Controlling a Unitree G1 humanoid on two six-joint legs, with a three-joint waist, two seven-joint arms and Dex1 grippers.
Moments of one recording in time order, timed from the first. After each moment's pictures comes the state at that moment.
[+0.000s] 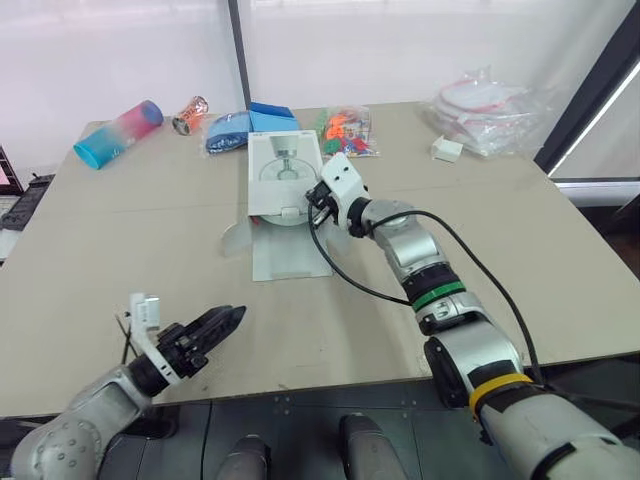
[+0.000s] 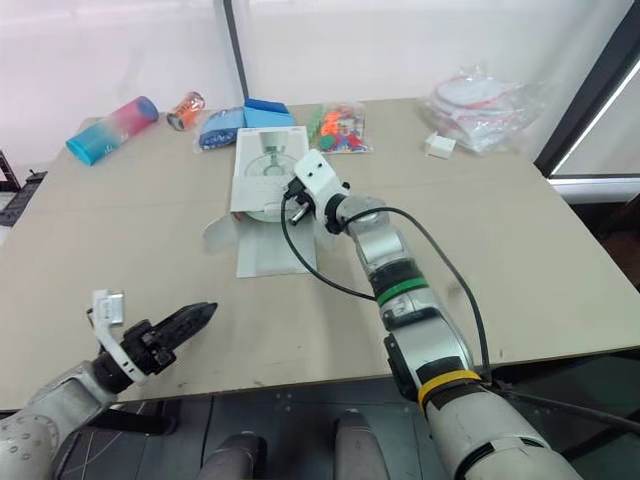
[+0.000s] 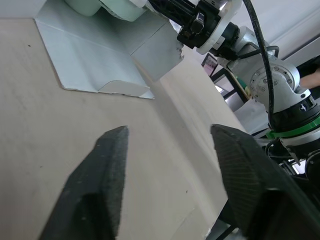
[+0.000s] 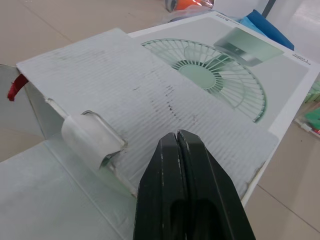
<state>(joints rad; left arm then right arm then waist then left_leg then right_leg) 0.17 0.30 0.45 -0.49 -1.06 0.95 -0.59 -1.02 -0.16 0.15 0.72 -0.05 0.19 0.56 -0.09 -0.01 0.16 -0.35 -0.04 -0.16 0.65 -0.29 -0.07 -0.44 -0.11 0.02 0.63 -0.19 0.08</state>
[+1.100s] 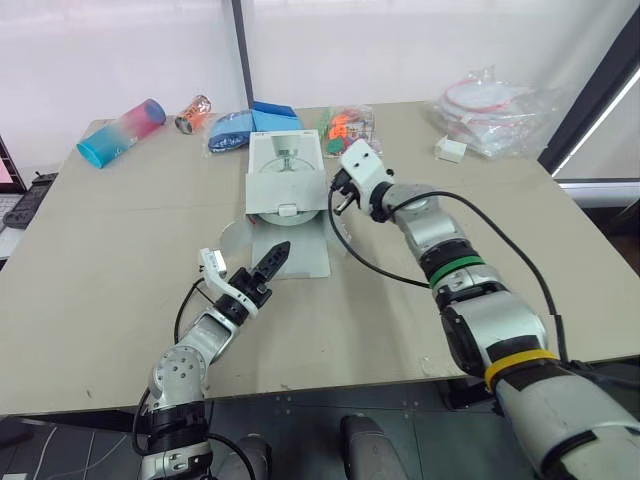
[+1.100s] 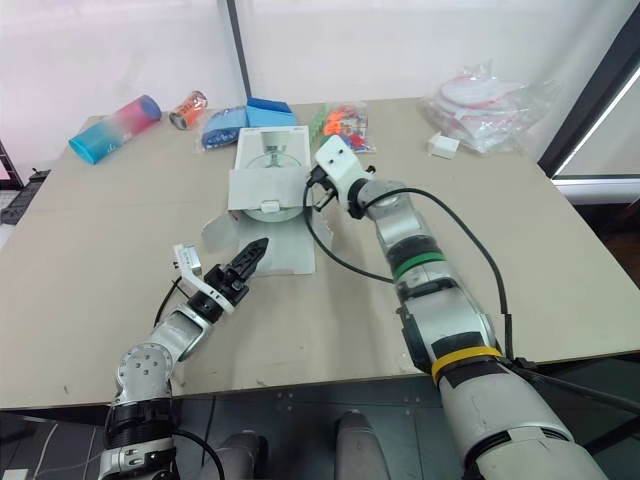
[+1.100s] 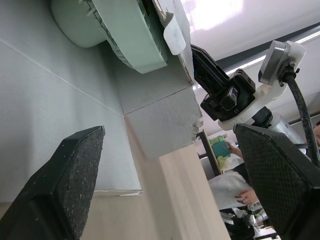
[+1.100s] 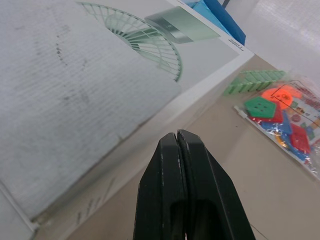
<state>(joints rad) -0.25 -0.06 0.30 -0.06 -0.99 0.74 -0.31 -1.18 -0.26 0.15 1.05 -0.12 0.00 0.53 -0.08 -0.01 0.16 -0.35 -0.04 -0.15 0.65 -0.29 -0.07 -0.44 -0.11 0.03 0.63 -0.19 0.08</state>
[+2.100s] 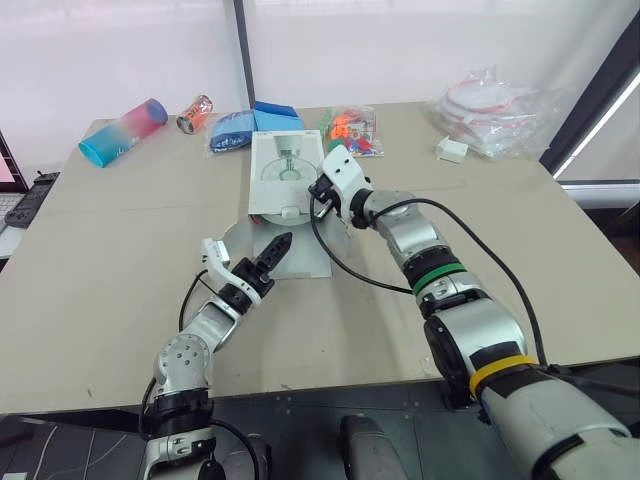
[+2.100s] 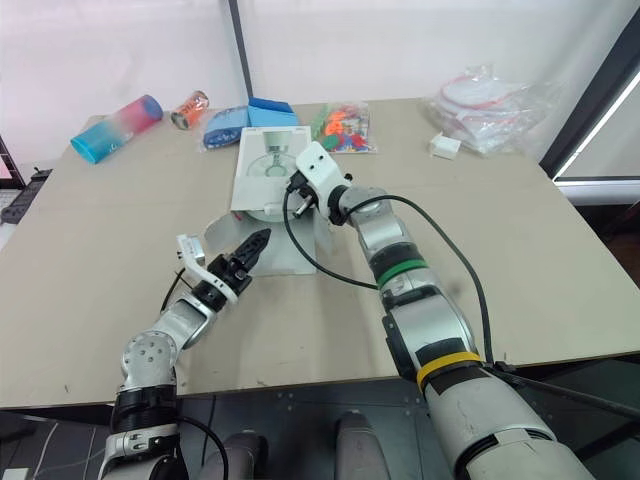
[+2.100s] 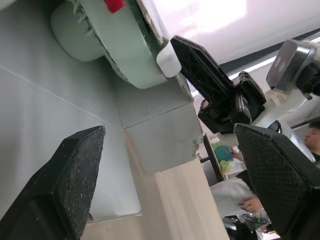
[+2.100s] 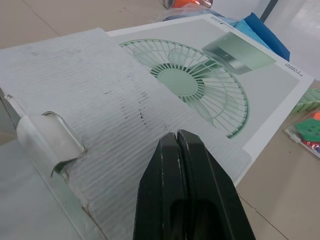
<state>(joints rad) -0.32 -0.06 0.30 -0.02 -1.00 0.72 -0.28 -1.15 -0.17 0.15 0.98 -0.08 0.05 0.57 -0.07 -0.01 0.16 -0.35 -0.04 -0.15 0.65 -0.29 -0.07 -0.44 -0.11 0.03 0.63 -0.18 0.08</state>
